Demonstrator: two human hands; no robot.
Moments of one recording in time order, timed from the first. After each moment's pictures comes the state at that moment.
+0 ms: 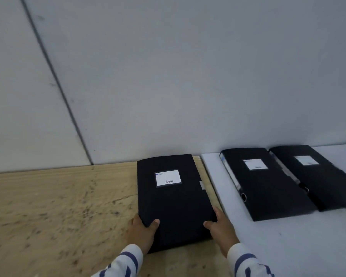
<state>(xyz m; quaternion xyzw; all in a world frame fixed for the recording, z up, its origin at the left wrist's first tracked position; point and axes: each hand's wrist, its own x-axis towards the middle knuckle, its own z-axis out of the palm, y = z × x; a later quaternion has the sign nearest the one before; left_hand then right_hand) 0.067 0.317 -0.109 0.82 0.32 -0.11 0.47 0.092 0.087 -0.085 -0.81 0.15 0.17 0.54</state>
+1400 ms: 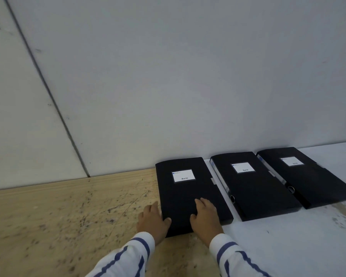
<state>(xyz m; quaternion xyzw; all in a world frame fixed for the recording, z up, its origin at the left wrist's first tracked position) 0.081 0.261 -0.065 0.93 0.18 -0.08 0.31 0.097 0.096 -0.060 -0.95 0.01 0.06 0.30</state>
